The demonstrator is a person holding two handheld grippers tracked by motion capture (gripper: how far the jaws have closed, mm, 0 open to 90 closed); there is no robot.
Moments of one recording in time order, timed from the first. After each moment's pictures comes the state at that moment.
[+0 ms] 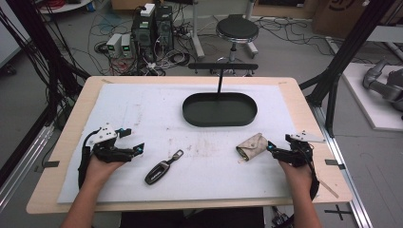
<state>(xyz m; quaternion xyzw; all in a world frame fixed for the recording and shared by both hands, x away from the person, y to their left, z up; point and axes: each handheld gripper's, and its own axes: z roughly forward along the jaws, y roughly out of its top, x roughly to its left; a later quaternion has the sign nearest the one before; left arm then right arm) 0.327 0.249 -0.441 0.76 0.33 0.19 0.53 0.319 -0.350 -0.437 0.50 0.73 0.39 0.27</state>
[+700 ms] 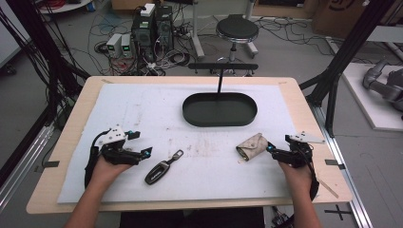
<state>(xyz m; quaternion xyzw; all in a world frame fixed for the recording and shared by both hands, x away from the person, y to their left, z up) 0.322 0.220 -0.437 0.78 0.30 0.16 0.52 0.317 -0.347 -0.438 0.50 0.73 0.39 0.27</state>
